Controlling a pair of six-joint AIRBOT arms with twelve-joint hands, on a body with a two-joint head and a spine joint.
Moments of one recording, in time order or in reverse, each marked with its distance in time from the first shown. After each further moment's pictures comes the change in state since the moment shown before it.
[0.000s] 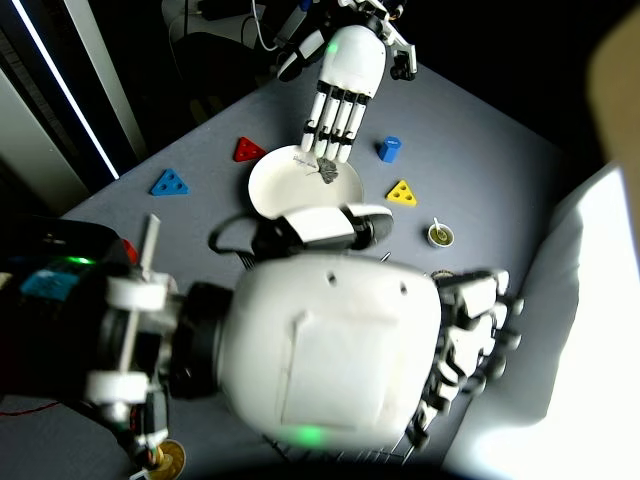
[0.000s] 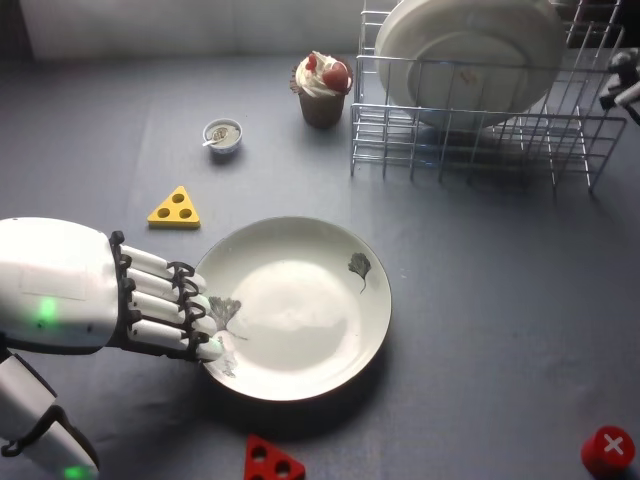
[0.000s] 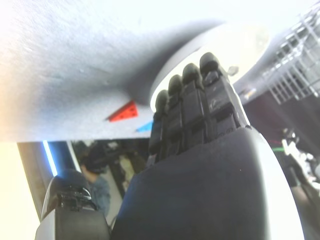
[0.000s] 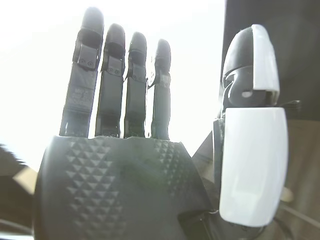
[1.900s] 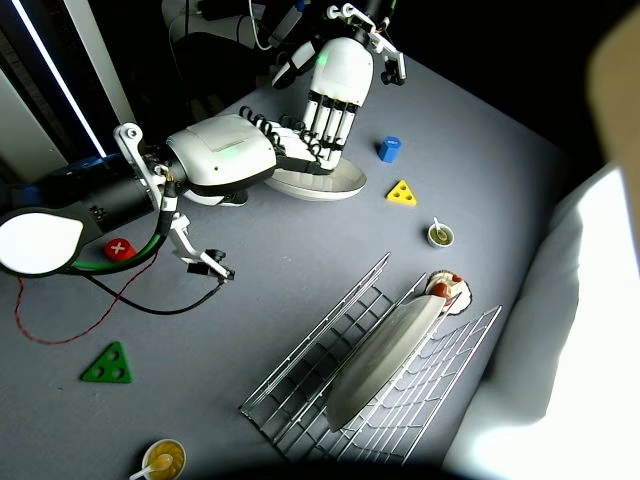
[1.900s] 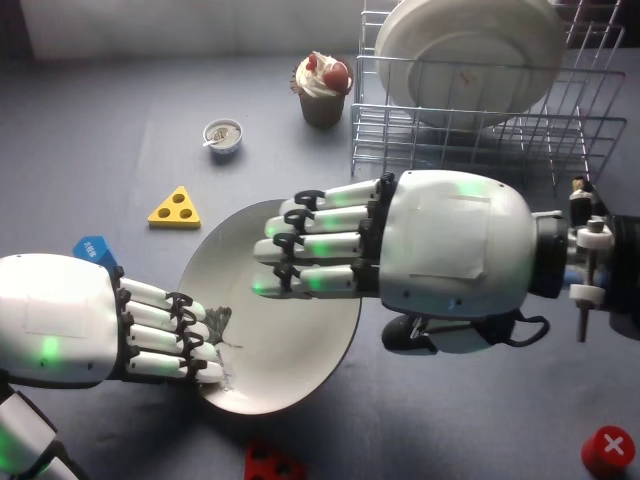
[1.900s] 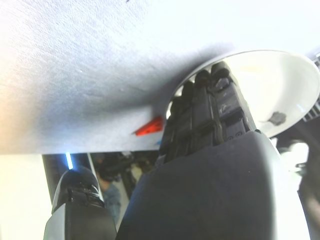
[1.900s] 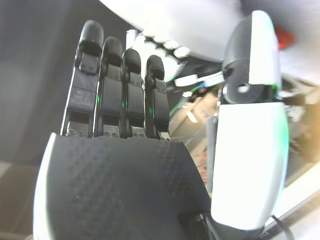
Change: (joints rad) left arm 0.082 -0.012 -0.026 0.074 0.052 0.001; right arm -0.341 -0.112 -0.258 -0.377 0.278 -0.793
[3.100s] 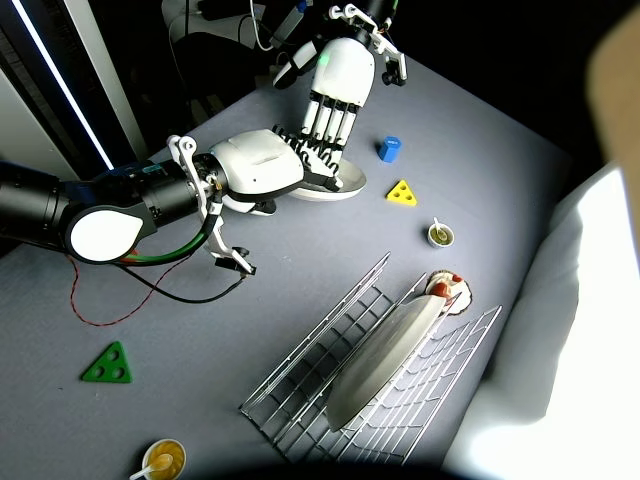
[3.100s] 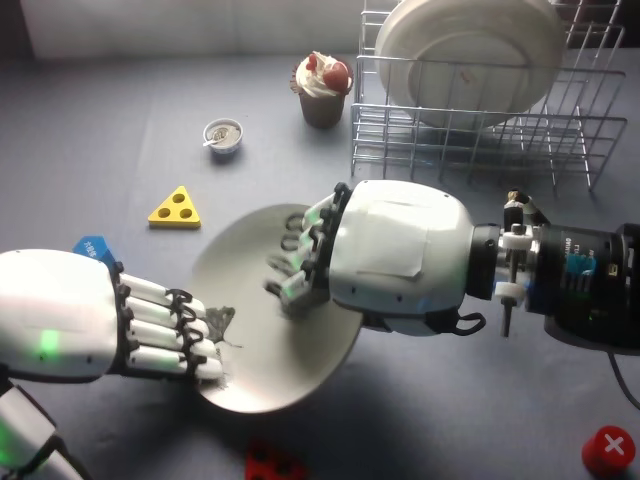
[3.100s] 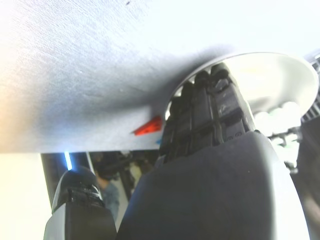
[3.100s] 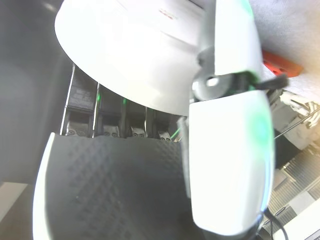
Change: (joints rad) left arm -0.007 -0.005 0.019 -0.025 -0.010 -0.003; right arm 0.006 -0.130 0.088 0.079 -0.074 -0.028
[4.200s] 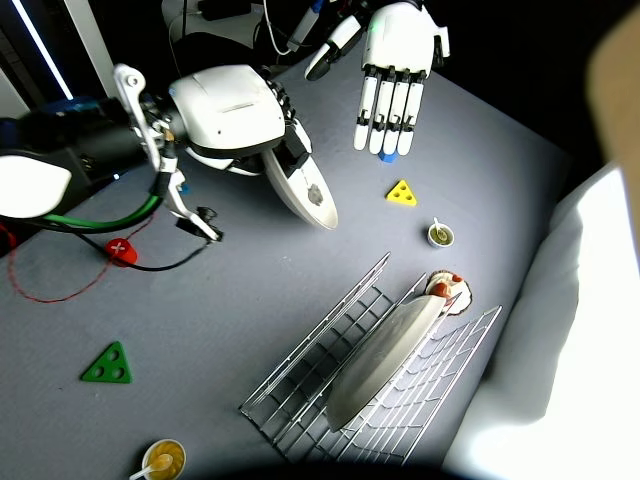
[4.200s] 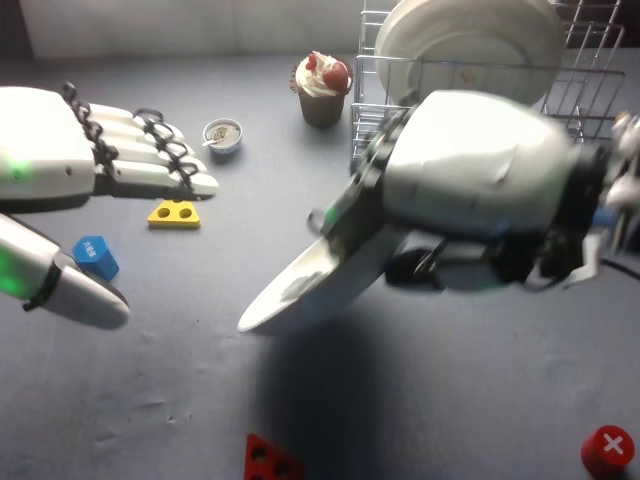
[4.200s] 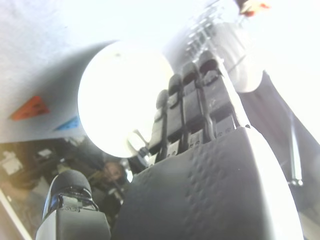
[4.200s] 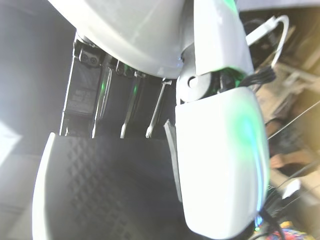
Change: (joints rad) left arm -0.209 0.037 0.113 -0.288 -0.036 0.002; right arm 0.159 0.312 -0.301 0.149 -0.146 0.237
